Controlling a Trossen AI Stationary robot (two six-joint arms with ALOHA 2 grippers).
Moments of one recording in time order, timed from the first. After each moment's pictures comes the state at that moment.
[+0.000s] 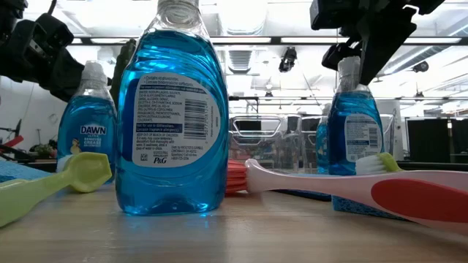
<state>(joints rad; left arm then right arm) -0.25 0.05 0.09 -0.26 -0.49 -0.19 0.18 1.44 1.11 -0.87 -0.04 0.21</state>
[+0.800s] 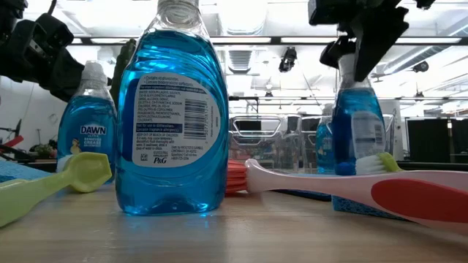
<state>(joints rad) -0.25 0.05 0.10 -0.26 -0.49 -0.19 0.18 1.44 1.13 -0.88 -0.05 0.21</state>
